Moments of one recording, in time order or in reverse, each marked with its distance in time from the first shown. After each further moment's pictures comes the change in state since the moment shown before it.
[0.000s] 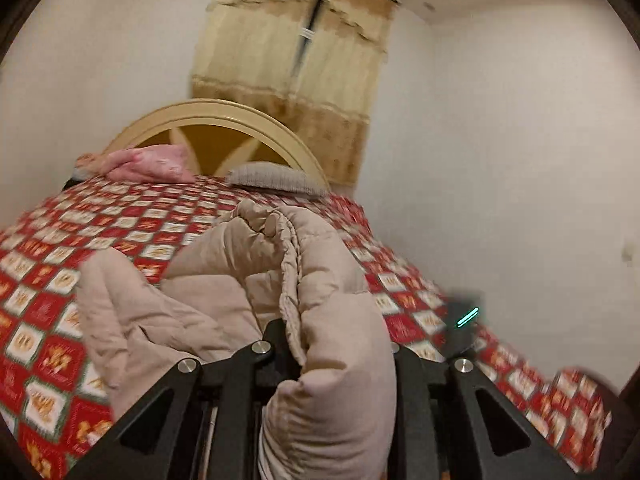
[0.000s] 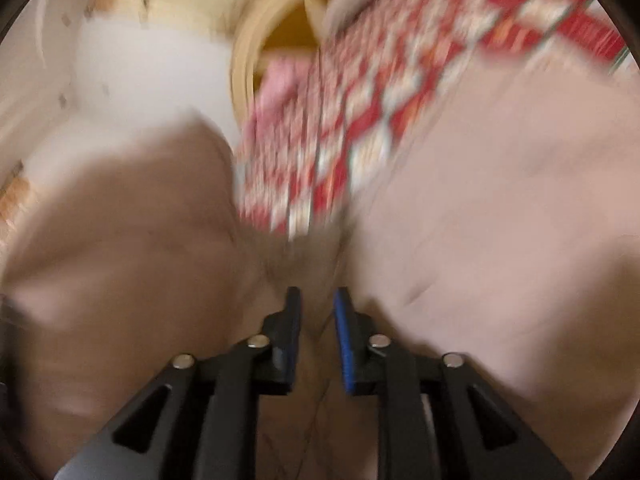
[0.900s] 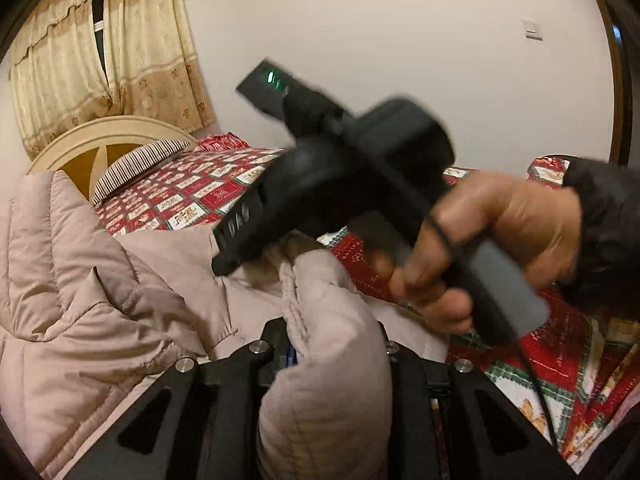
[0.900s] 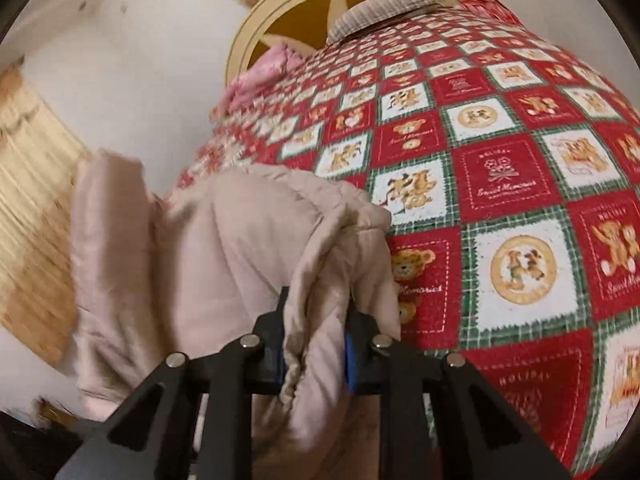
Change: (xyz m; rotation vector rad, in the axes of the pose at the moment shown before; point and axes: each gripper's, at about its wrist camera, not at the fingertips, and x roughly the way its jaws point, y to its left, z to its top) left arm 0.098 -0.146 -0.114 0.561 0.284 -0.231; right arm -0.052 -0.118 0.101 -0.379 0.180 -0.186
